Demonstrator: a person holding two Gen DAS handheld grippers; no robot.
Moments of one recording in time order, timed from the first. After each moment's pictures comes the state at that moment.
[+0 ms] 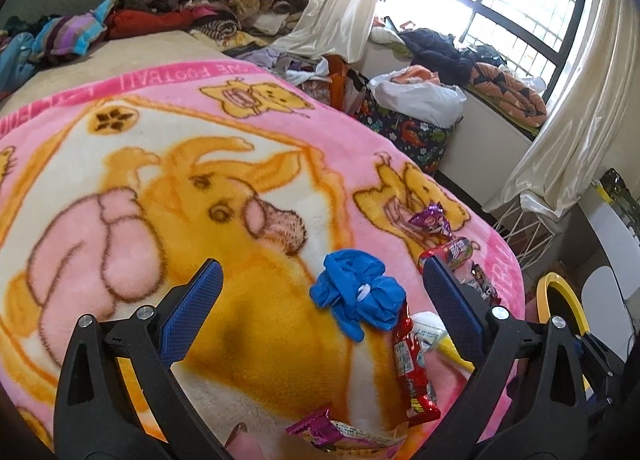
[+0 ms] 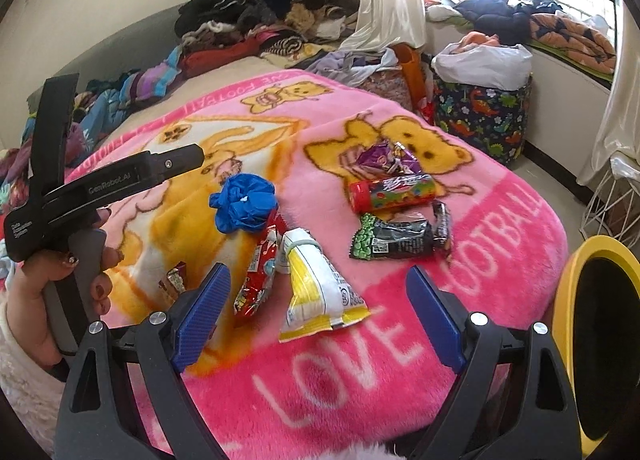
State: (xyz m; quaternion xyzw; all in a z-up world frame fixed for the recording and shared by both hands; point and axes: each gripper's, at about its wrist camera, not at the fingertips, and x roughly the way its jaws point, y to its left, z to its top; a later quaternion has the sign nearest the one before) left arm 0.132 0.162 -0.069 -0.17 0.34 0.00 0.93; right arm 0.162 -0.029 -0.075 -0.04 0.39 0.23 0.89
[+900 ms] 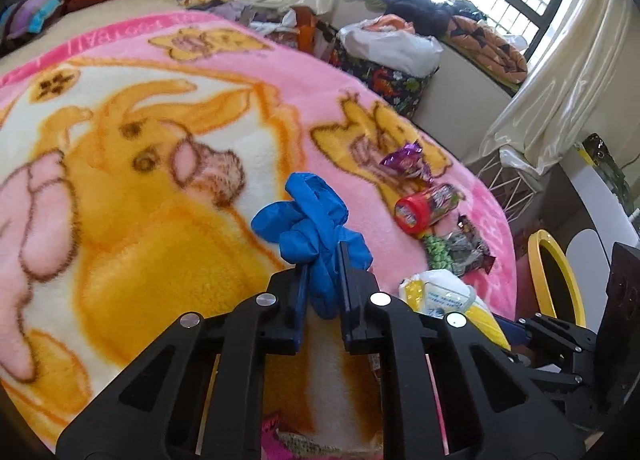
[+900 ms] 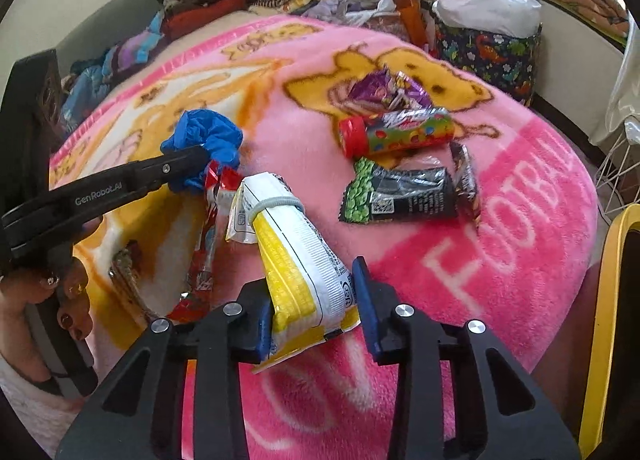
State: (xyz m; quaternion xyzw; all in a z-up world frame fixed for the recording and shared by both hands) left arm 0.153 0.132 -0.099 -0.16 0.40 -0.07 0.90; right arm 0.192 -0.033 -0.115 -0.02 0.46 0.22 0.86
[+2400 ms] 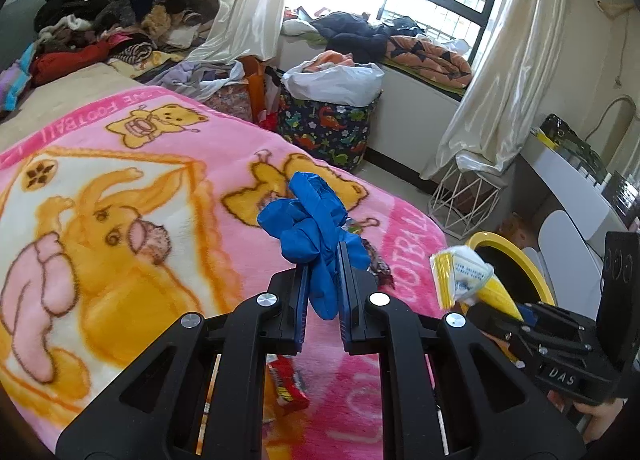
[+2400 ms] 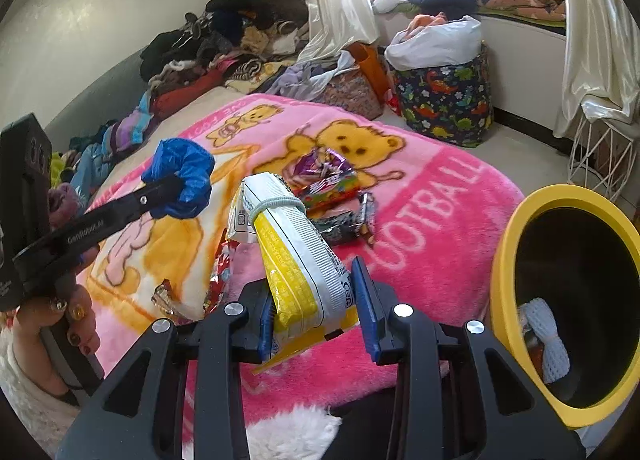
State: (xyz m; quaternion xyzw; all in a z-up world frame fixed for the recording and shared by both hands) left arm 0.119 0.066 -0.025 -0.10 0.33 -0.12 0.93; right arm 0.142 -0.121 -0.044 0.06 0.38 0.18 0.90
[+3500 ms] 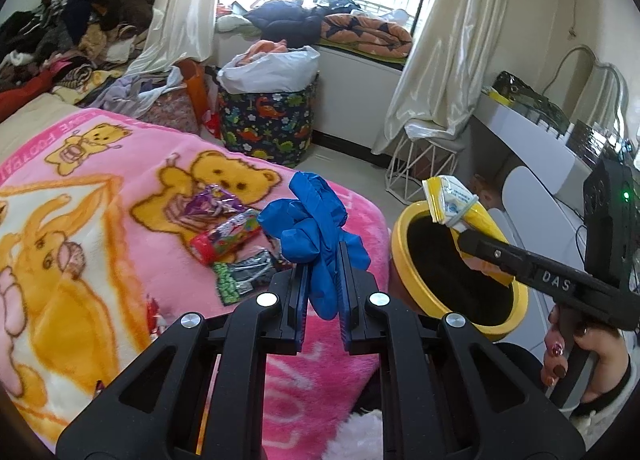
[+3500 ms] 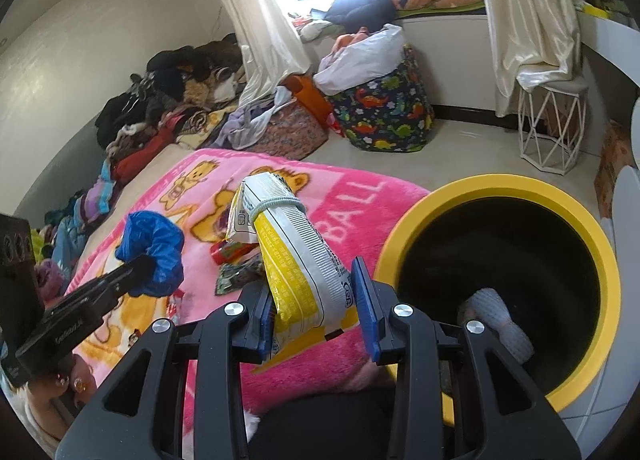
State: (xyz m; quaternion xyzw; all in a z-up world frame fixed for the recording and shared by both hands) left arm 0.116 -0.024 -0.019 -0.05 0.33 -0.21 0.92; right arm 0.138 -0.224 -0.035 0.16 0.35 0.09 0.92
